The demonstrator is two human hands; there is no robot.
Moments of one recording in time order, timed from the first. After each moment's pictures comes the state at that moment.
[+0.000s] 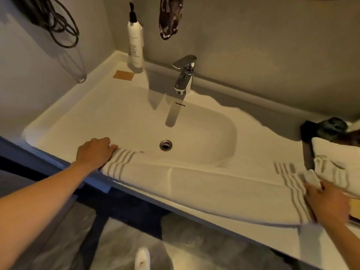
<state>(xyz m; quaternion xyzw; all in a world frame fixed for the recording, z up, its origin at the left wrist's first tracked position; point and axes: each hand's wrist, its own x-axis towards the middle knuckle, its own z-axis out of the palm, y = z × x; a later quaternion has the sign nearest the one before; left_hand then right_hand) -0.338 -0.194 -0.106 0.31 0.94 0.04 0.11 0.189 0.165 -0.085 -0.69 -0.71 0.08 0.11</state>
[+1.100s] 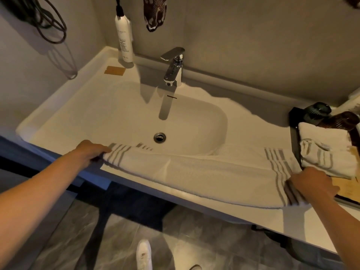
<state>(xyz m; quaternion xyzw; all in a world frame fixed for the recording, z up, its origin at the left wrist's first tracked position) -0.309 -0.192 -0.082 -0.03 0.88 0.32 0.35 0.178 0.165 -0.069 -0.72 -0.69 0.04 -0.08</state>
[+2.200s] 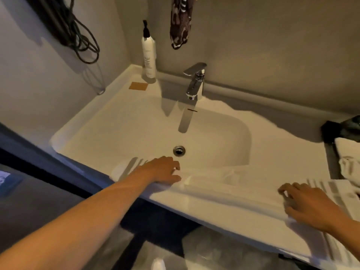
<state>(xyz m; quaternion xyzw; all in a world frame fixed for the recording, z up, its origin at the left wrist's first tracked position) -0.232 -0.111 -0.082 0.52 0.79 -0.05 0.33 0.137 0.135 -0.074 -0.29 -0.93 0.02 -0.21</state>
